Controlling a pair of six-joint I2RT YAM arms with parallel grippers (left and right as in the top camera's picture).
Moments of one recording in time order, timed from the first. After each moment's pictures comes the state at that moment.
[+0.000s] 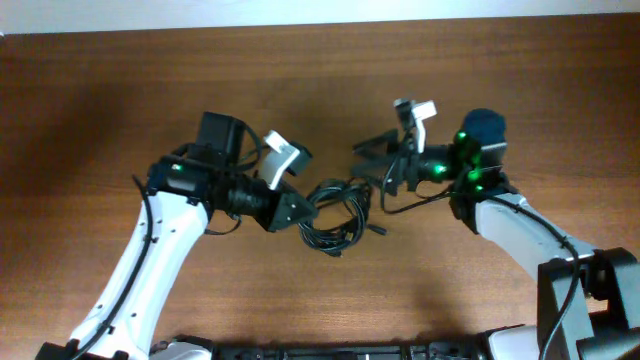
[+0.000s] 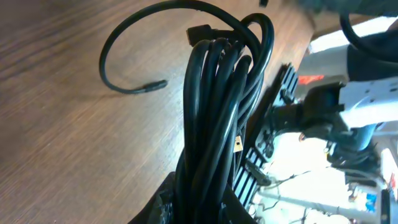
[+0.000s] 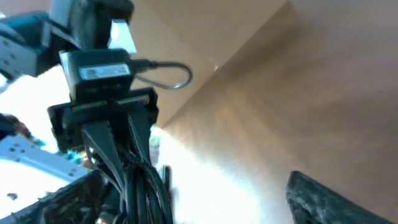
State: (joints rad) left arm -0.27 1.40 1.16 -1.03 0.83 0.28; right arm 0.19 1.58 0.73 0.62 -1.29 0.56
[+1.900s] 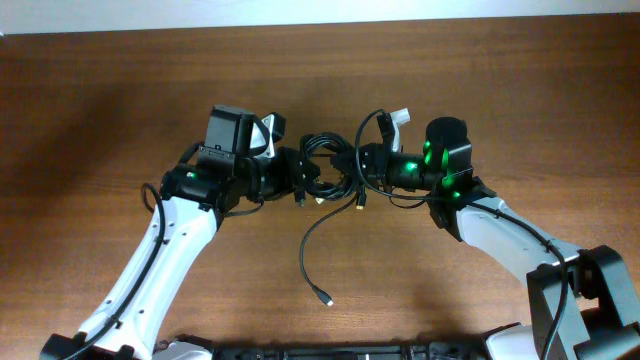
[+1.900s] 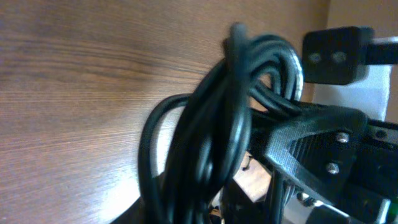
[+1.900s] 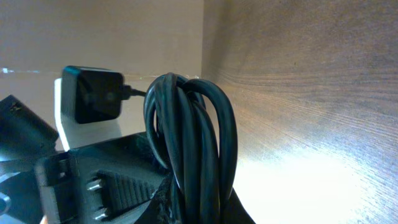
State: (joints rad) left arm -0.30 1.40 1.07 -0.62 0.57 -0.64; right arm 0.31 1.58 0.73 0.51 -0.98 1.18
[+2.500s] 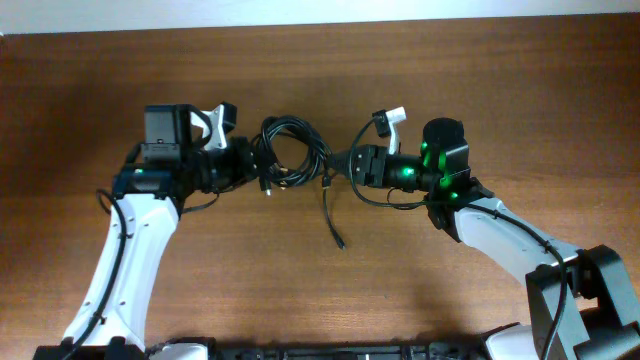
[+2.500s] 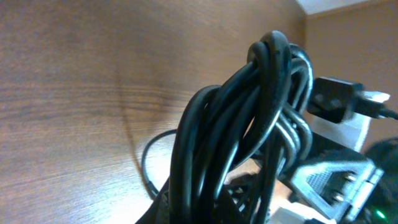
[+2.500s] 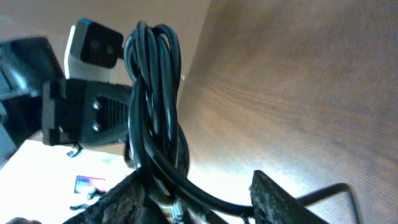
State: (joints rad) left arm -0.02 1.40 1.07 -0.64 0.76 -0.44; right arm 0.32 1.58 0.73 0.50 -0.95 0.88
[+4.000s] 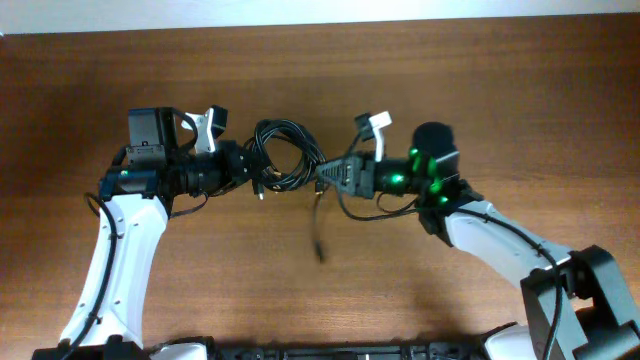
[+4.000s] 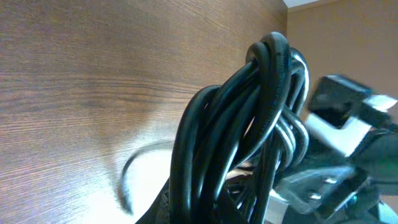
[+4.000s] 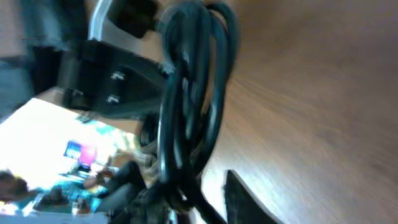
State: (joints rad) left arm 0.05 1.40 1.06 -0.70 0.86 -0.37; right arm 0.40 1.58 0.73 0.55 -0.95 0.78
